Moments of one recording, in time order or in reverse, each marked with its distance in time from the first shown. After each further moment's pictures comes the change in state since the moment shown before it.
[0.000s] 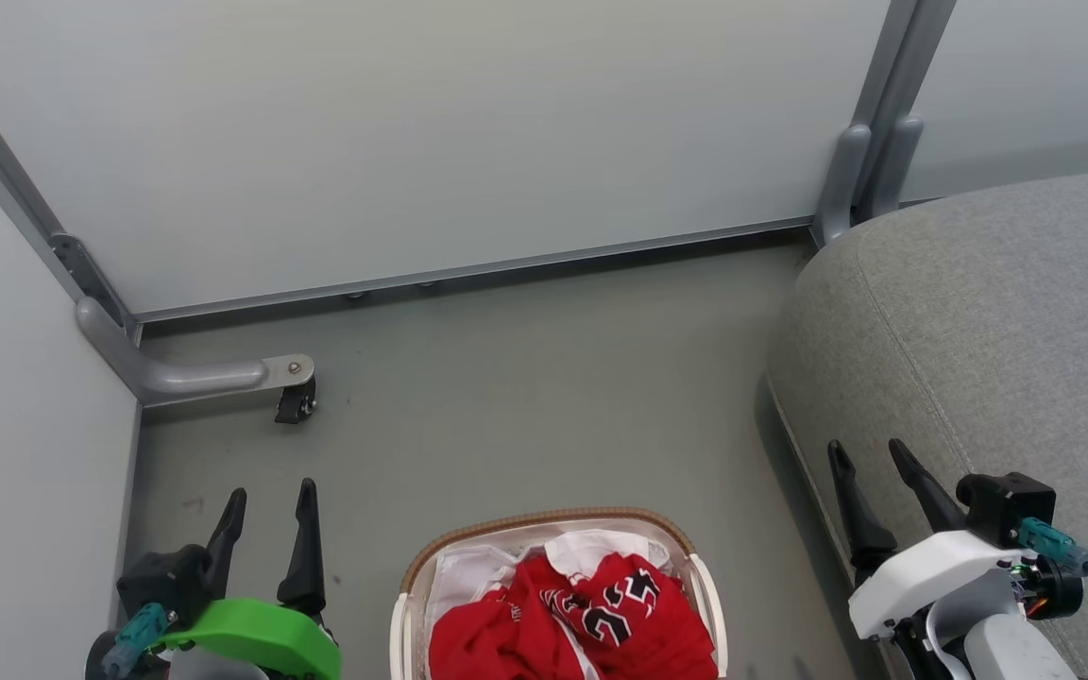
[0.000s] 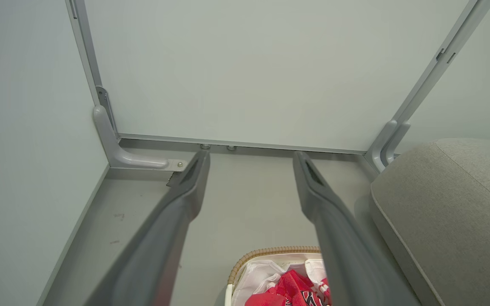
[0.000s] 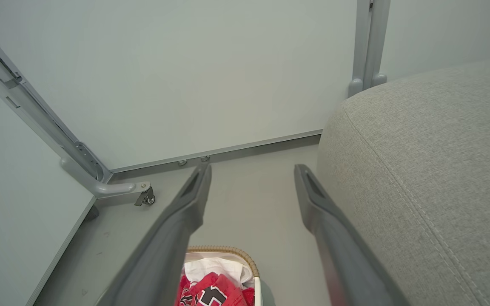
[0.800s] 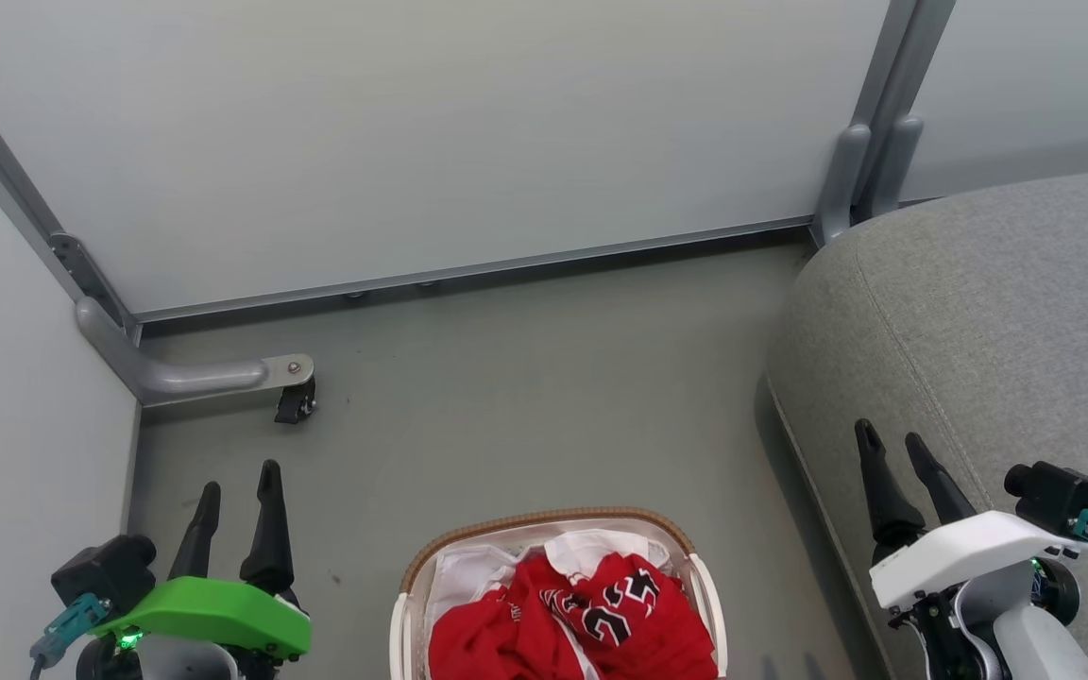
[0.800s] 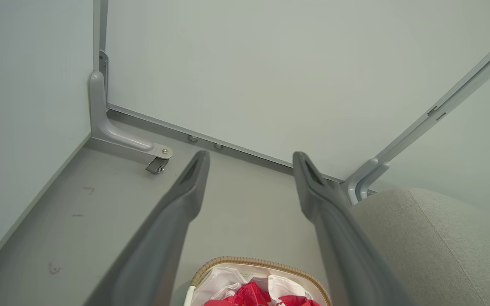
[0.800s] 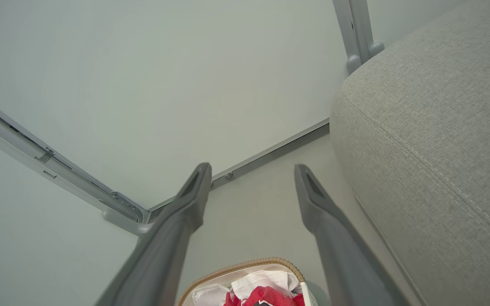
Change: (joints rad) left arm -0.022 0.003 0.045 -0.014 -0.254 -0.003 0.062; right arm 0.002 0.004 -0.032 -0.047 0.298 0.000 0.062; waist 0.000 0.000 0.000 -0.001
